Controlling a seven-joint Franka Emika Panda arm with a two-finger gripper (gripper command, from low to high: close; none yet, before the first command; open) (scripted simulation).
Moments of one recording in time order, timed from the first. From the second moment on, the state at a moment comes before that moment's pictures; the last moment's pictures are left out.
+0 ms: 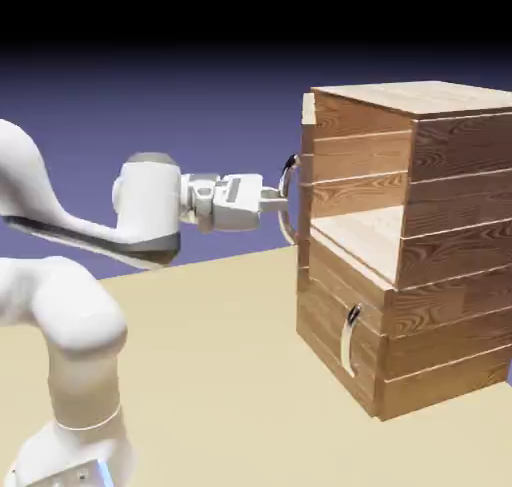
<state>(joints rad) 0.25 -1.11 0.08 -3.02 -1.83 2.34 2.83</state>
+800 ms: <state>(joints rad) 0.19 -0.77 0.88 -2.64 -0.90 1.50 2.79</state>
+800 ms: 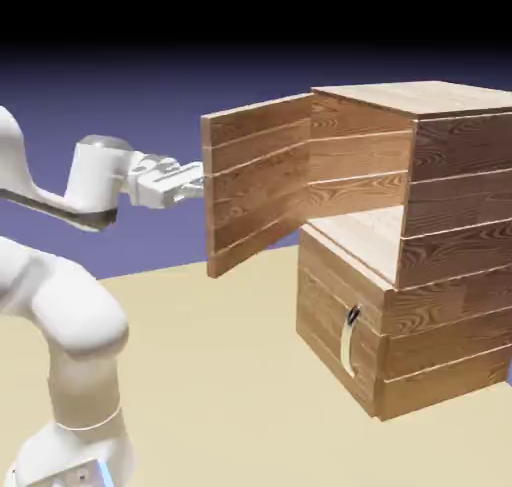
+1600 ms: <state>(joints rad) -0.67 -0.76 1.60 -2.00 -0.56 1.04 2.74</state>
